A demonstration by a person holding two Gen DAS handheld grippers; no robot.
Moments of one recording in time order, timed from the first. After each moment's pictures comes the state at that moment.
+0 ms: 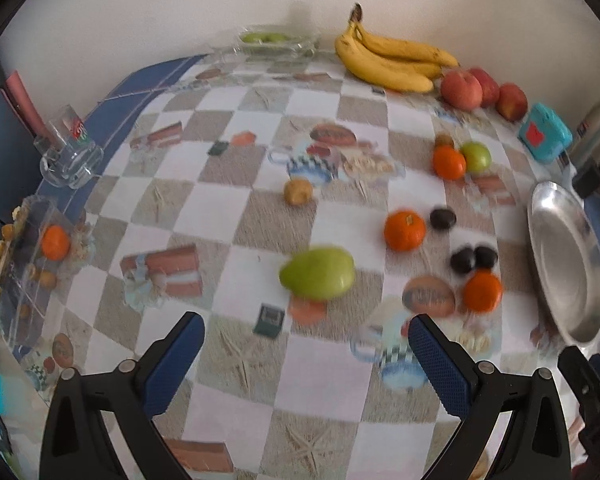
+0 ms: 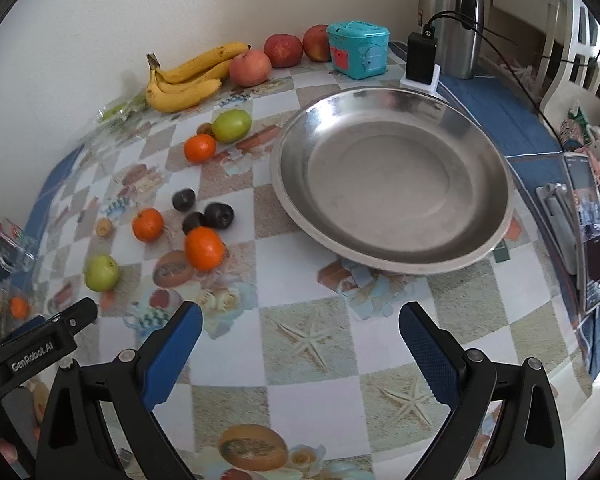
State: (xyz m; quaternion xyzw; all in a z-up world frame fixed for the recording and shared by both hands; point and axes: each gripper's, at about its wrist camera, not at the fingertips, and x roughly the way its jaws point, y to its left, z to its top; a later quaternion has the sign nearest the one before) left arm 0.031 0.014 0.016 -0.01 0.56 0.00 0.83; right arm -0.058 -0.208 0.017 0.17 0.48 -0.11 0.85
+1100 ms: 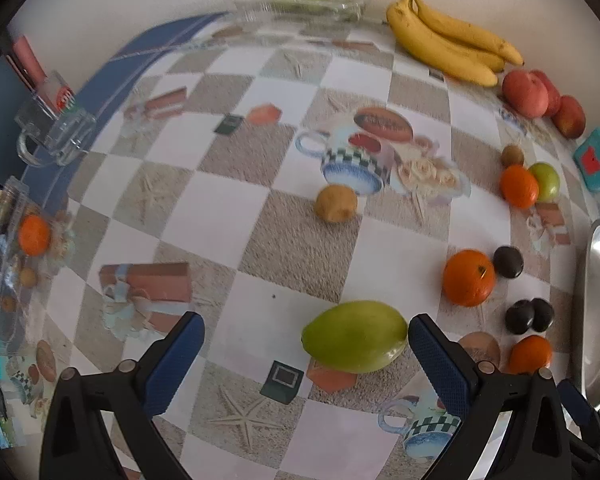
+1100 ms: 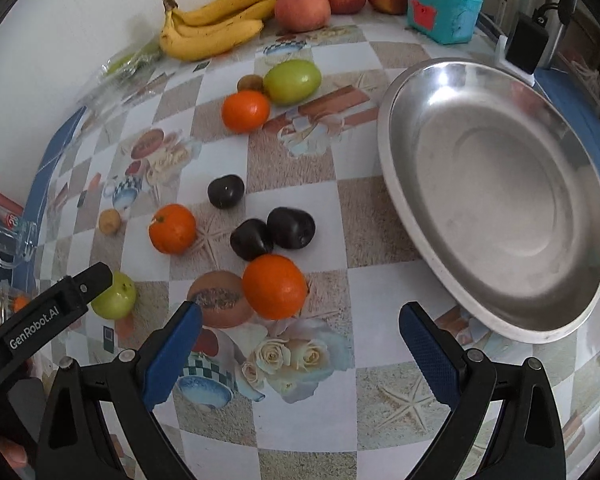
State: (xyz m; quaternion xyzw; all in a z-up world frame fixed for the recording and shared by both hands) left arm 0.089 0.029 -0.031 -0.03 0.60 0.04 0.80; right arm 0.032 -0.167 -0.027 0.17 0.57 -0.07 0.80
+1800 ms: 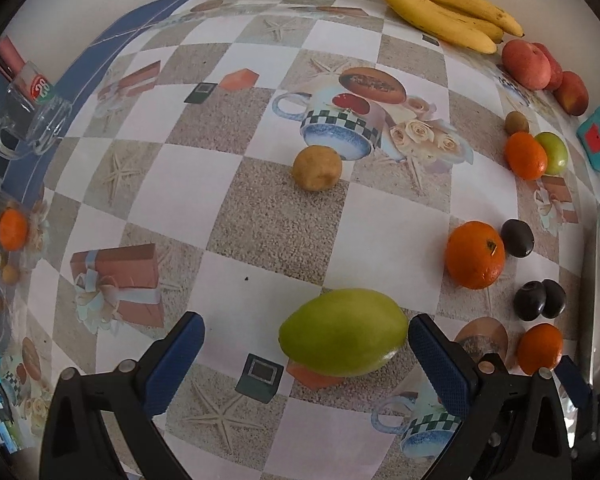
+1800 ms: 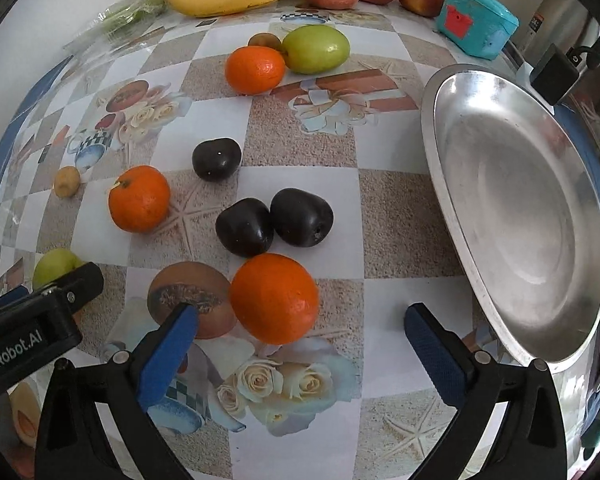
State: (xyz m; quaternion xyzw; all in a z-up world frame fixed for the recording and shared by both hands) left arm 0.091 0.017 -0.052 -0.03 0.63 0.03 0.78; right arm 0.055 -0.141 -0.056 0.07 0.59 -0.09 0.80
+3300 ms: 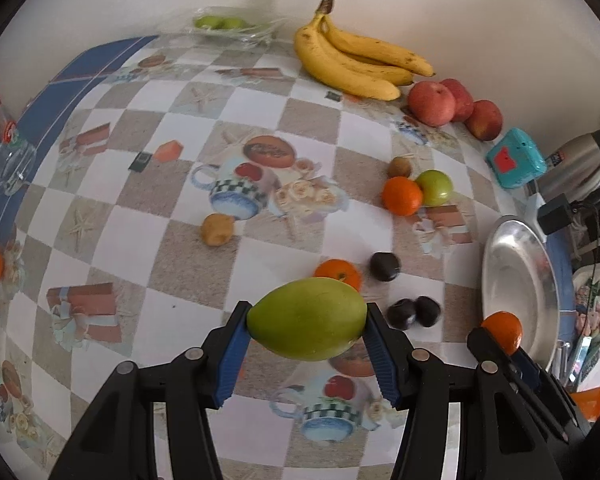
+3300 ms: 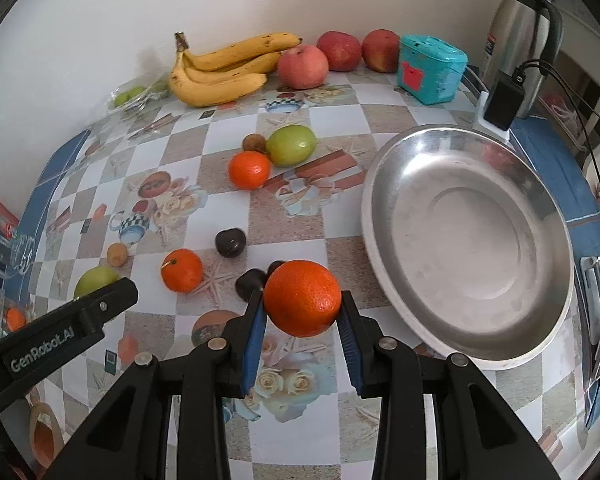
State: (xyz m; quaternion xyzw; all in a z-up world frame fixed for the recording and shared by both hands) left arm 0.085 -0.013 0.016 -0.07 0.57 -0.08 0.81; right arm 0.028 -0.172 0.016 0.13 0.51 -0.10 0.84
